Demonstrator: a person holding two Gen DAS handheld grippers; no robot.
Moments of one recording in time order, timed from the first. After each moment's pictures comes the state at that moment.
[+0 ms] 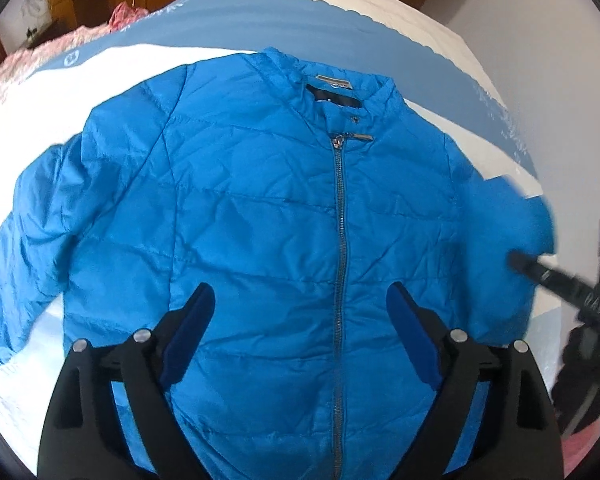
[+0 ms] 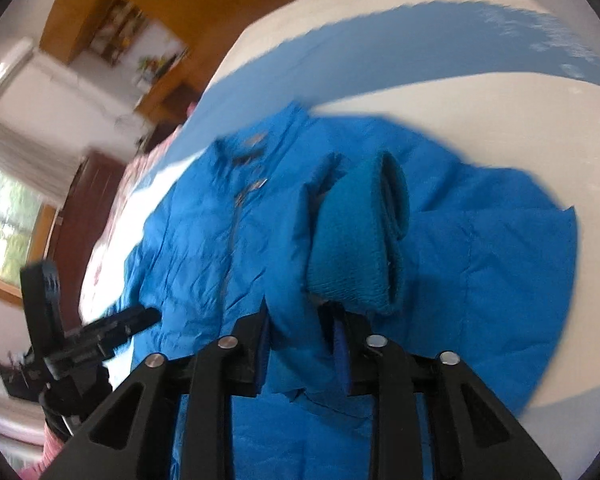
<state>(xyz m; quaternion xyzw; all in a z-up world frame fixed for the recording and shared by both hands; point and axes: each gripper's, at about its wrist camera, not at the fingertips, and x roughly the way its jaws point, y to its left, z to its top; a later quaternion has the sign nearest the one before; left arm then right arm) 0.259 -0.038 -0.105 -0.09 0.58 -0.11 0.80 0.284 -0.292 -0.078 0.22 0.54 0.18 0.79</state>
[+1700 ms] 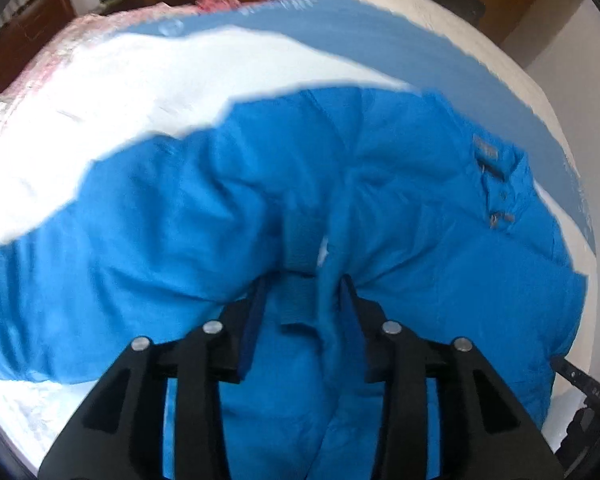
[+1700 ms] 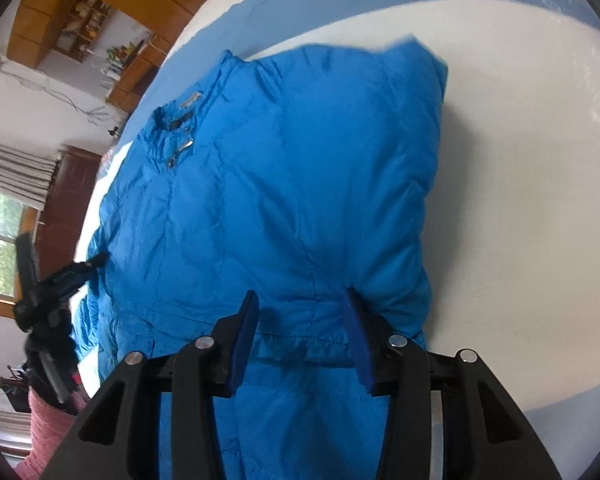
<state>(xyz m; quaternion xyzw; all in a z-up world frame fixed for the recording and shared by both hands) 0.305 0.067 -0.127 -0.12 0.57 0.03 0.82 0.289 -0.316 -0.133 0.23 0.58 0.12 0.77</state>
